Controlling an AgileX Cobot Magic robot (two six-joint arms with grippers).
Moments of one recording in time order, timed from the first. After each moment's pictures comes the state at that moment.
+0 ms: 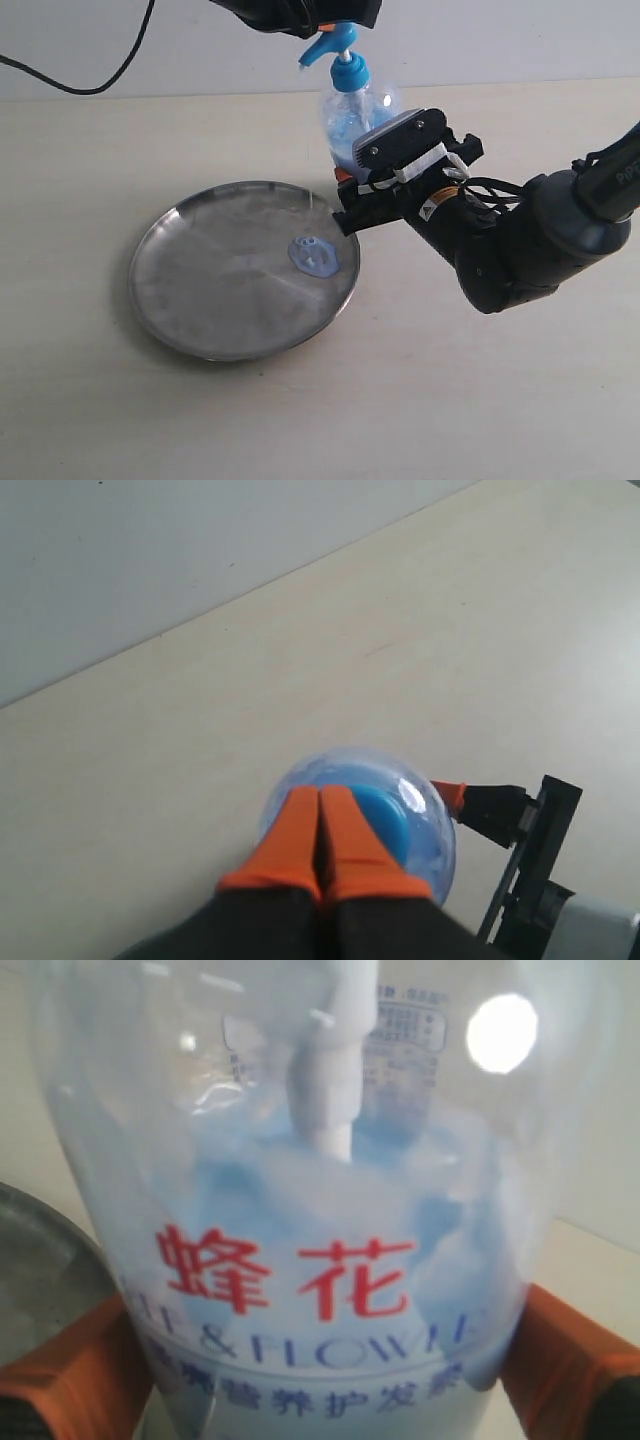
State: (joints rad) left arm -0.68 1.84 -1.54 -0.06 0.47 0.00; right arm 0.42 2.10 -0.77 0.22 -0.98 -0.36
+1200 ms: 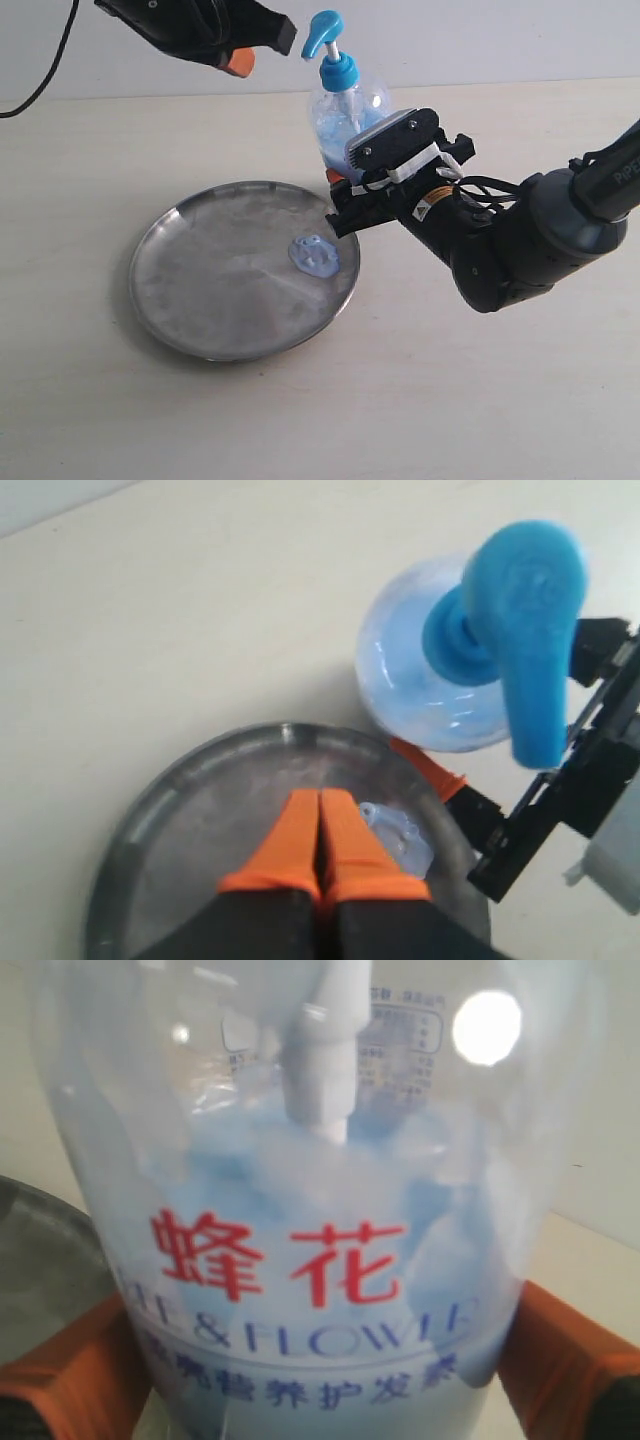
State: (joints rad) left arm -0.59 1.71 -1.50 -0.03 0.75 -0.05; right arm 0.42 2.09 -0.78 0.21 -0.96 -0.36
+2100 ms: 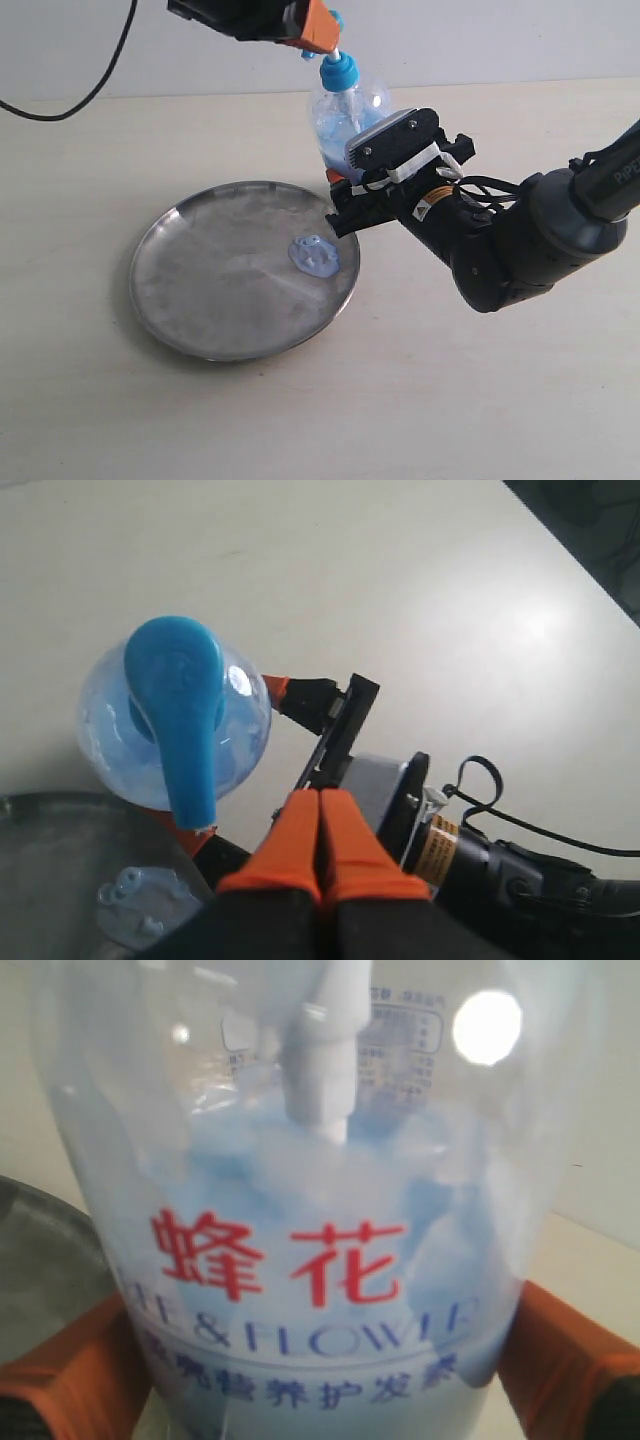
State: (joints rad) left arm -0.59 1.71 -1.50 -0.58 0.70 0.29; right arm 0.42 2.09 -0.78 0.21 -0.96 -0.36
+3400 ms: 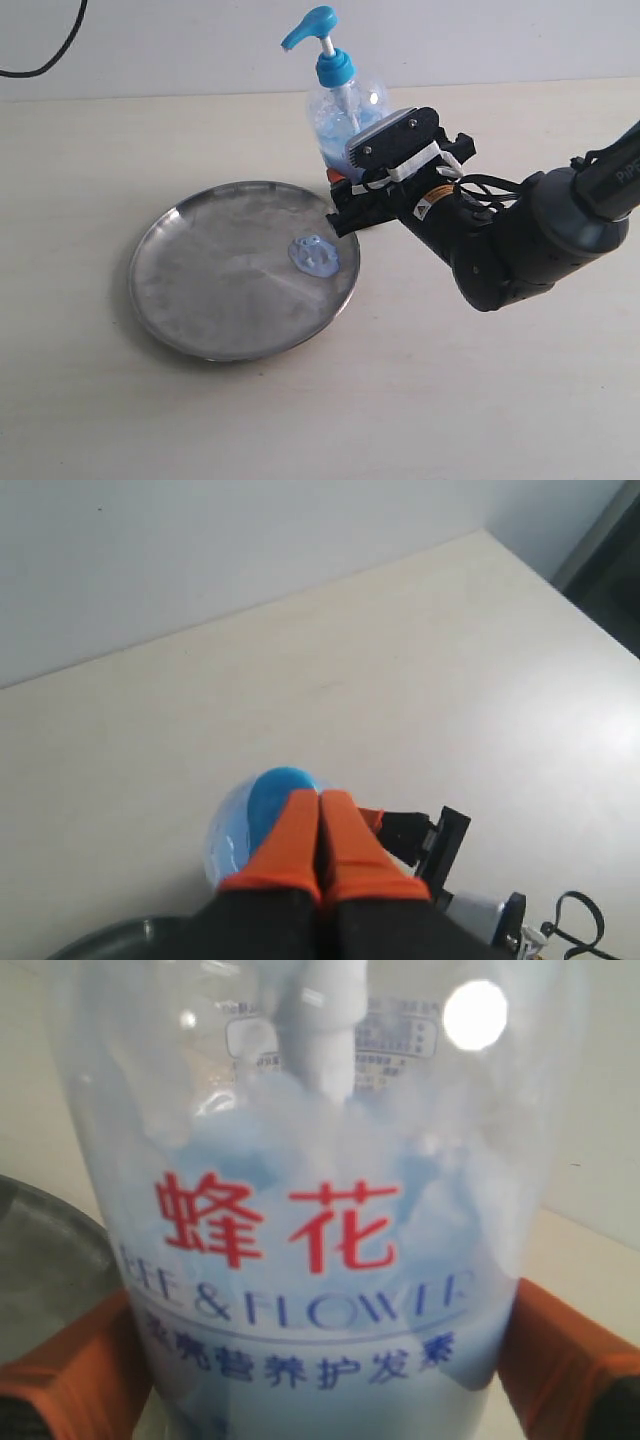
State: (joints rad) left arm -0.57 1.68 -1.50 -0.46 0.50 0.26; right arm 0.42 2.09 -0.78 0.21 -0.95 -0.36
